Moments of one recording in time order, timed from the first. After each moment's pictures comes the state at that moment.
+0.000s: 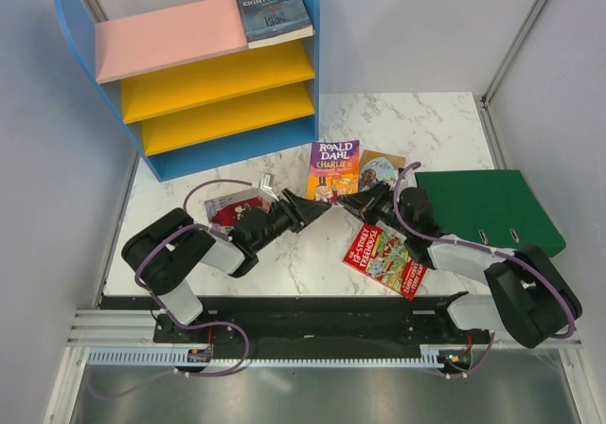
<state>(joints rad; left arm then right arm) -0.74 1.67 0.36 1.30 0.11 -1.20 0.48 1.30 0.40 0.68 -0.29 1.30</state>
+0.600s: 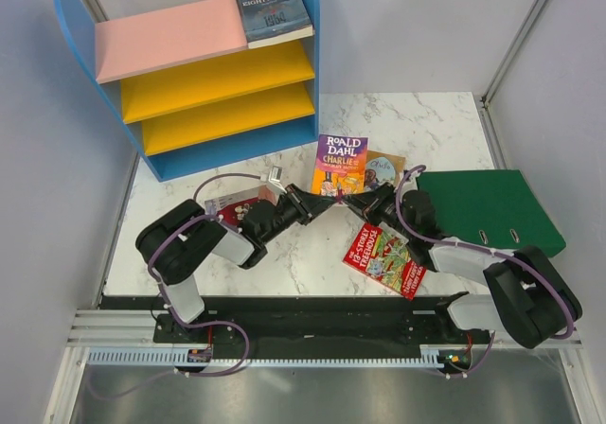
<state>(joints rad) -0.74 1.77 0.49 1.31 0.12 -1.24 0.47 1.30 0.36 0.72 -0.25 1.31</state>
